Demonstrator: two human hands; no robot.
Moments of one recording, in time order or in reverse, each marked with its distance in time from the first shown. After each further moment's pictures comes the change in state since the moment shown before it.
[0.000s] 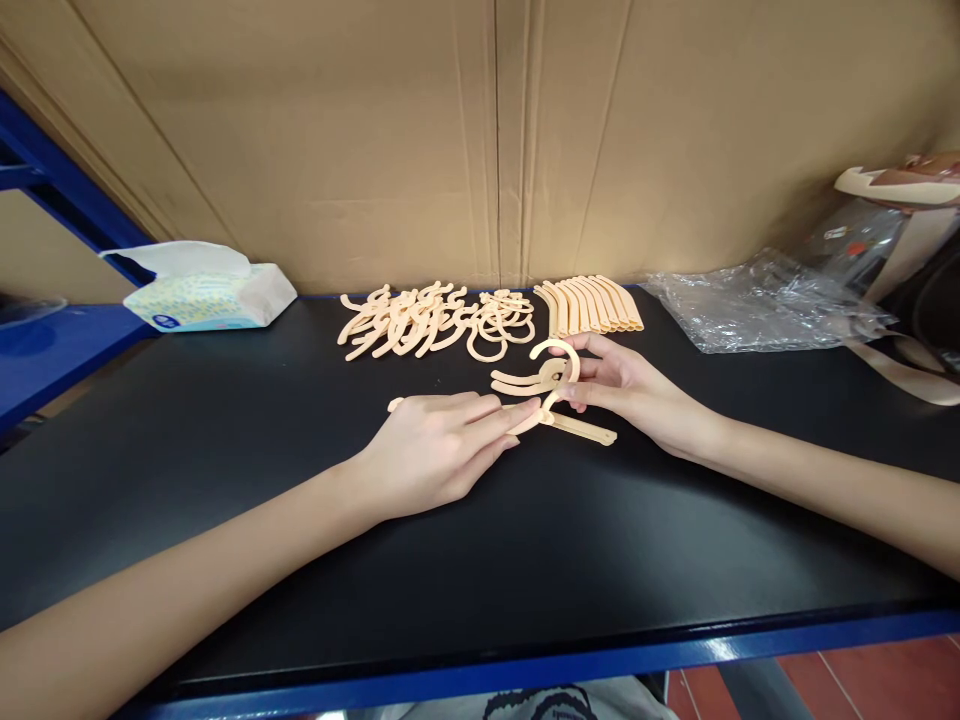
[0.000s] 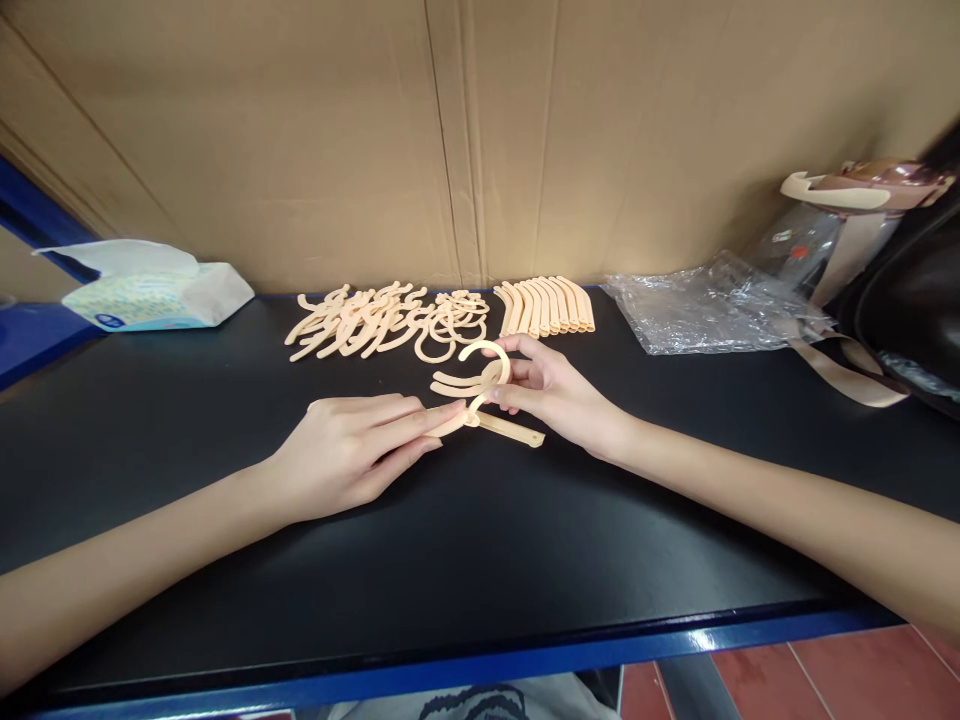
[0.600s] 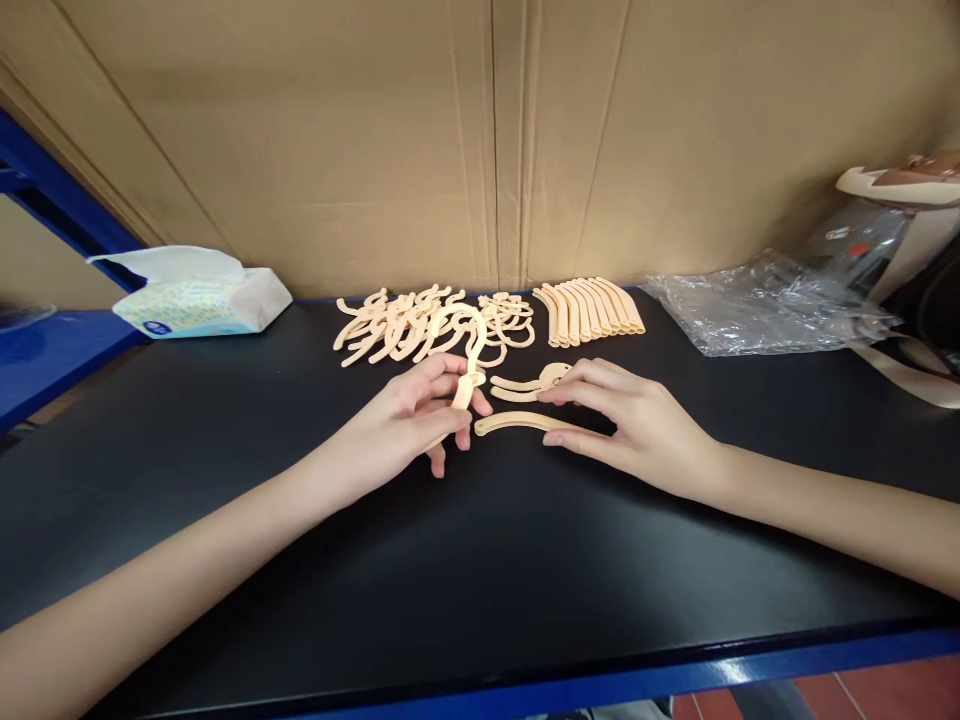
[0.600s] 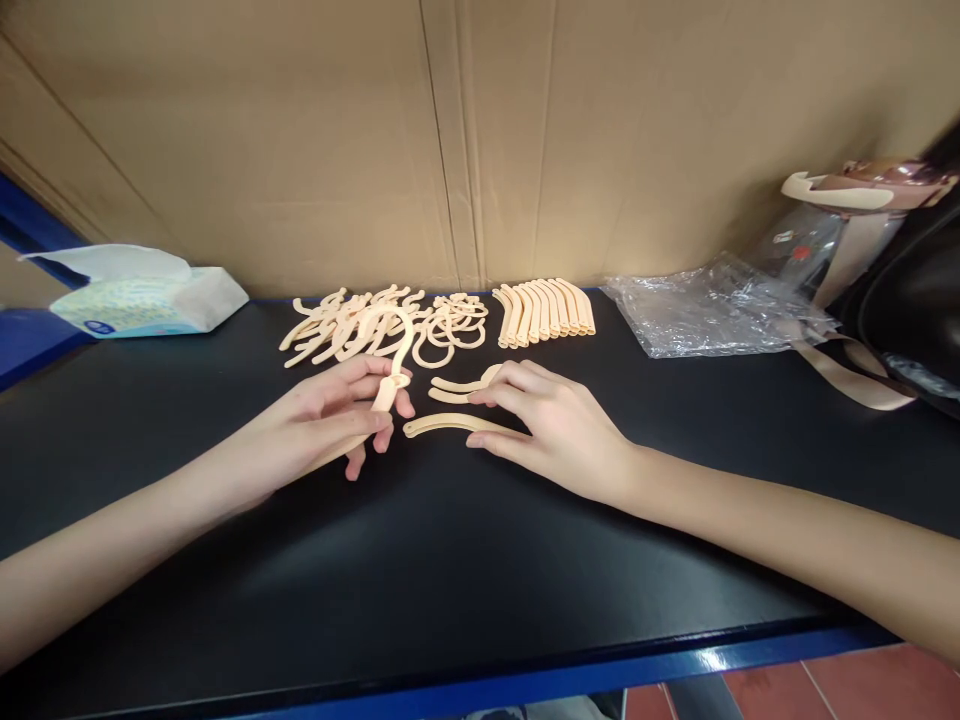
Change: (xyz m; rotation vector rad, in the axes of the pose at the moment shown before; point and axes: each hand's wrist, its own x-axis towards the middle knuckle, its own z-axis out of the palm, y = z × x) left_hand 0.009 -0.011 -0.022 -1.258 -0.086 -0.887; right_hand -0.016 0.002 0.003 -1.000 0.013 -0.482
